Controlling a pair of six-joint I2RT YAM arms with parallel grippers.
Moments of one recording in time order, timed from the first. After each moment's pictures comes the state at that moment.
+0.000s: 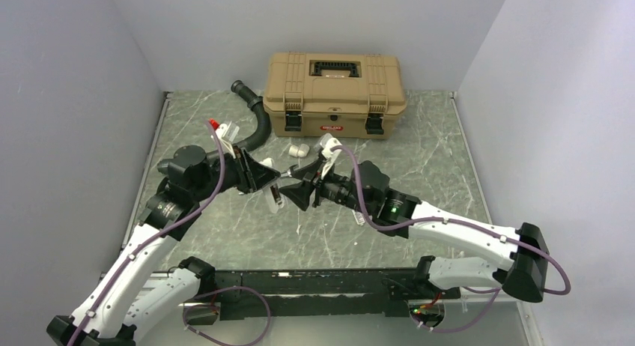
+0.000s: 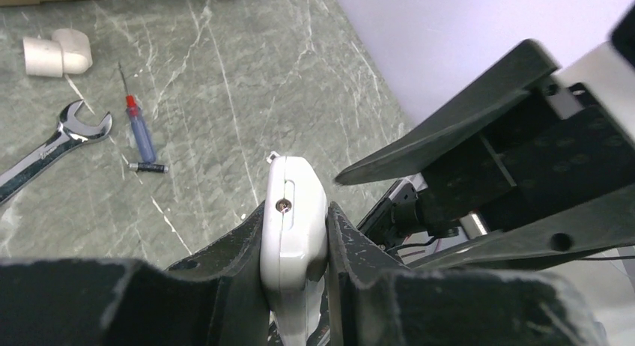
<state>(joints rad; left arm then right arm) -0.45 0.77 0.88 -0.32 0.47 -0.58 1.08 1.15 0.89 0.22 -0.05 0.25</state>
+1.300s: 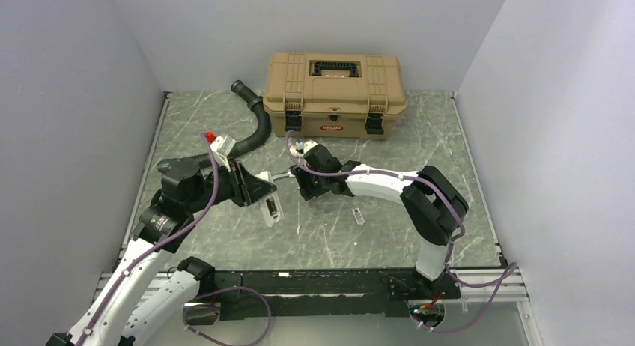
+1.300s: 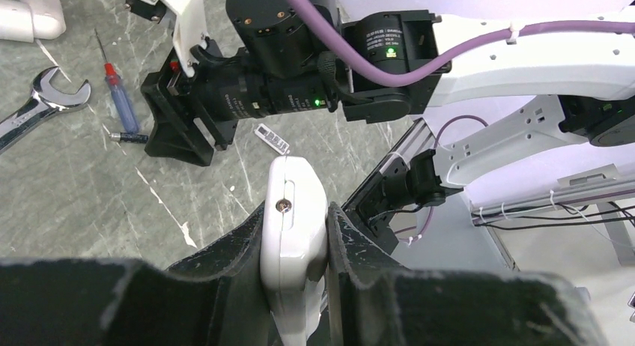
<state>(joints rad) -0.43 0.66 0.81 -0.38 0.53 -0.58 0.82 1.80 1.11 -0.19 0.02 0.30</state>
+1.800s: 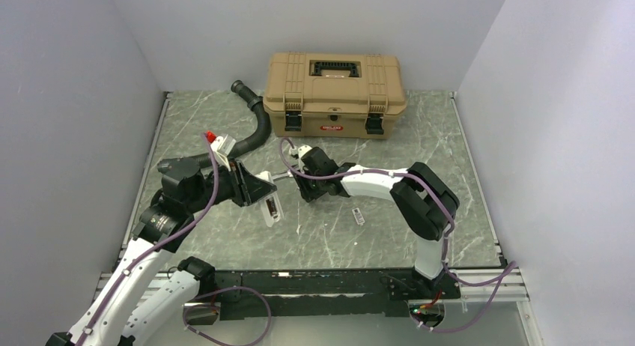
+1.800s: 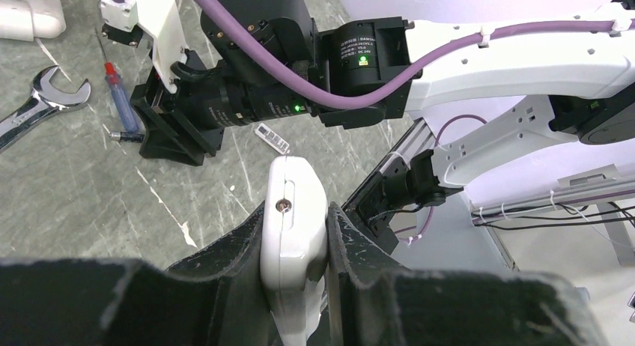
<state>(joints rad) -0.43 0.67 0.81 -0.38 0.53 -0.58 0.82 1.87 1.12 -0.13 -0.03 0.20</state>
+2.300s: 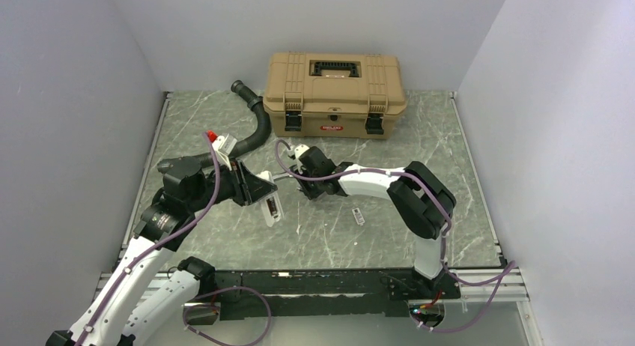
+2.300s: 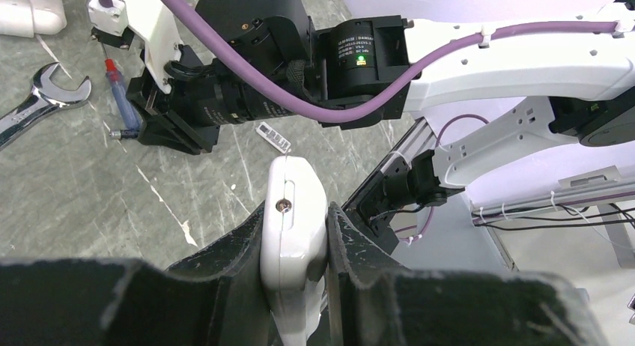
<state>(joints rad) -0.43 0.68 0.81 -0.38 0.53 -0.58 0.83 1.90 1.14 -0.13 0.00 0.13</state>
